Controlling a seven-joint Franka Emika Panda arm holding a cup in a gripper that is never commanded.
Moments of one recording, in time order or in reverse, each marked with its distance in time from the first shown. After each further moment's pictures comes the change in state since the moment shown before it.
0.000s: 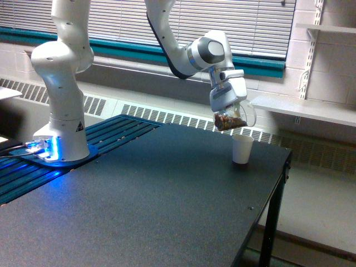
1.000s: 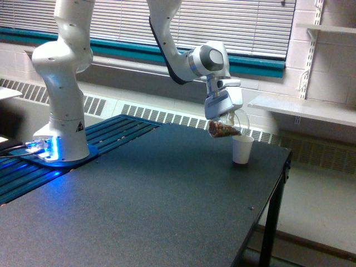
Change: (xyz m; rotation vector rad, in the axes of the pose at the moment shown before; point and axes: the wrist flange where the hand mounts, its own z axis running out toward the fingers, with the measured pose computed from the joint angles) arm -0.024 -0.022 0.019 -0.076 -0.038 -0.083
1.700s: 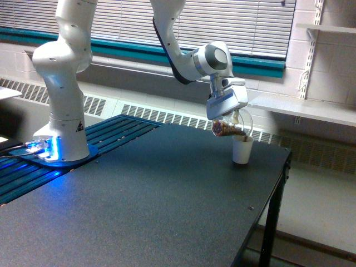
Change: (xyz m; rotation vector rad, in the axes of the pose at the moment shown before) arm 0.006 -0.017 -0.003 -0.050 0.019 -0.091
